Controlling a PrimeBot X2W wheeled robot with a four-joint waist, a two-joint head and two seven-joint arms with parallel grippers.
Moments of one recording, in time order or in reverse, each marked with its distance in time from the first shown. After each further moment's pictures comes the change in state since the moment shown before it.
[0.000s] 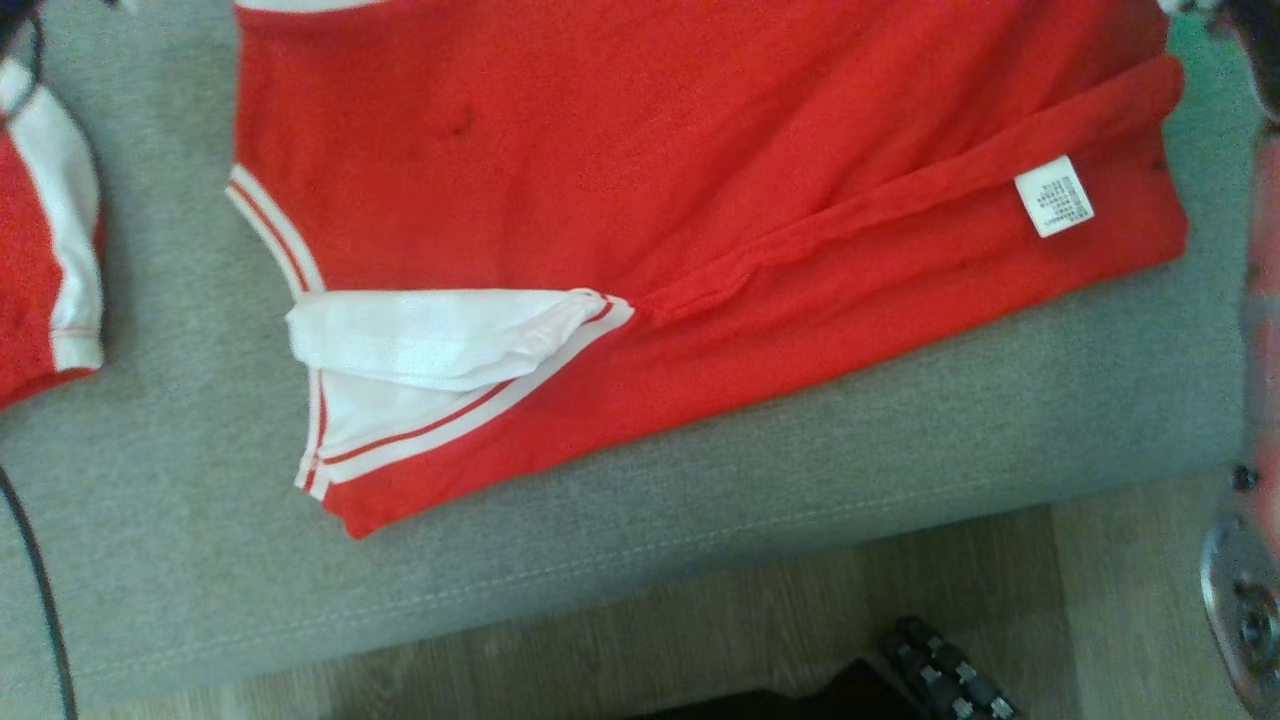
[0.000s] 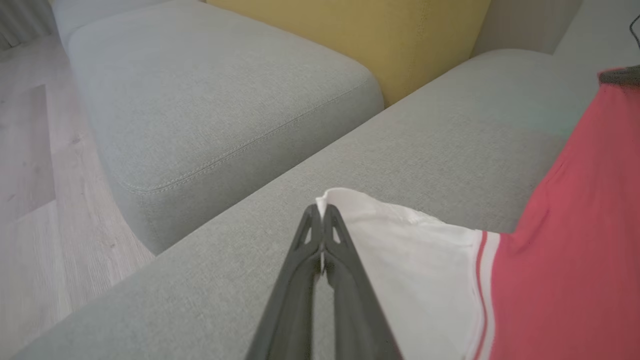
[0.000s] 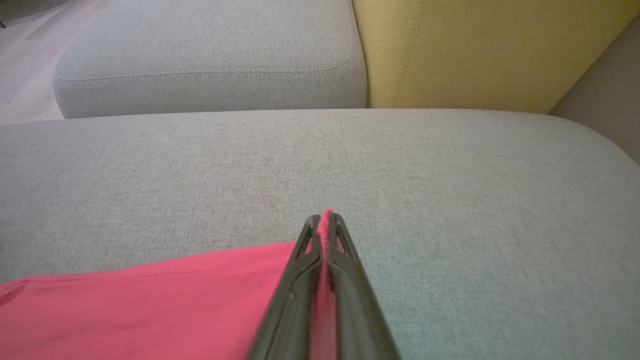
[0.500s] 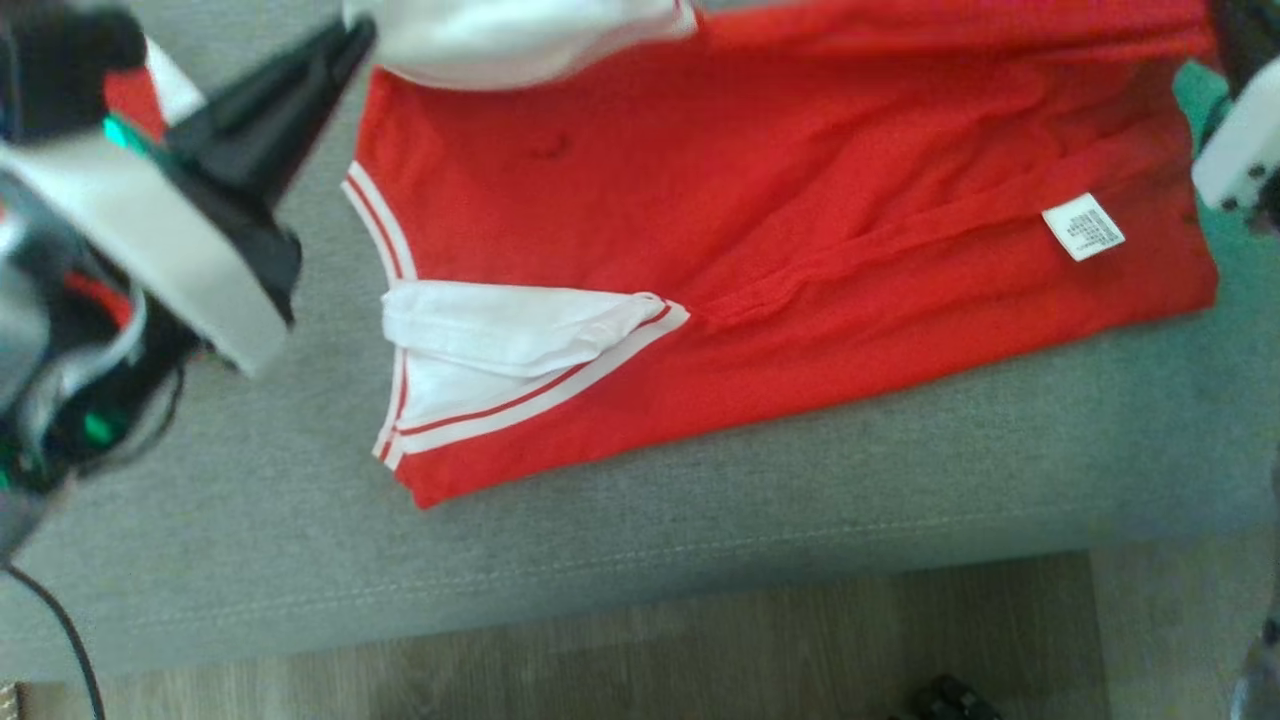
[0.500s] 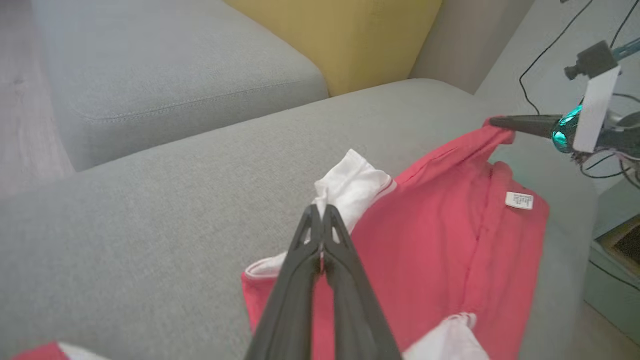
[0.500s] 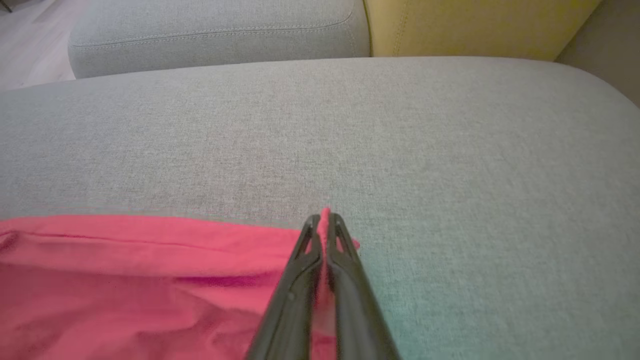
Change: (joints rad) left arm 0.482 0.199 0.052 -0.573 -0.228 0.184 -0.101; right arm 0.343 -0.081 -0.072 -0.243 0.085 0.000 0.093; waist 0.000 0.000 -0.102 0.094
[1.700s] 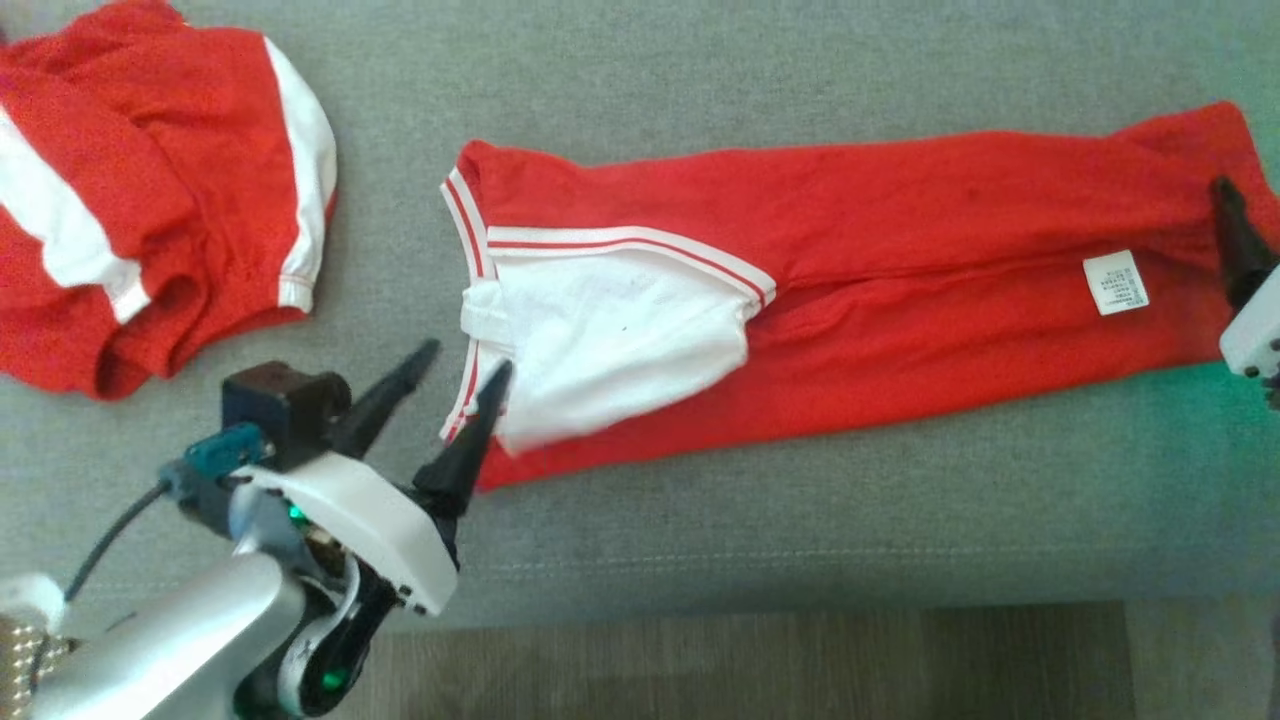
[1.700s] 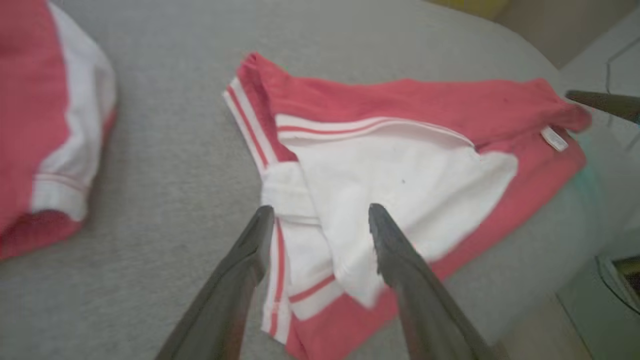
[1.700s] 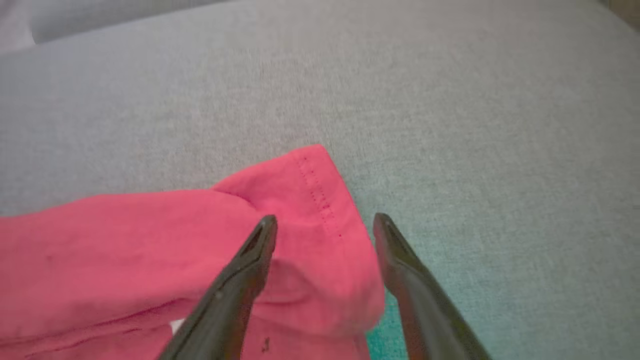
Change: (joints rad) left arm 0.397 -0.142 -0.147 -0.001 0.030 0.278 -0.192; right arm 0.270 0.051 -0.180 -0.091 -0.042 0.000 0.009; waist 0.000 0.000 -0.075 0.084
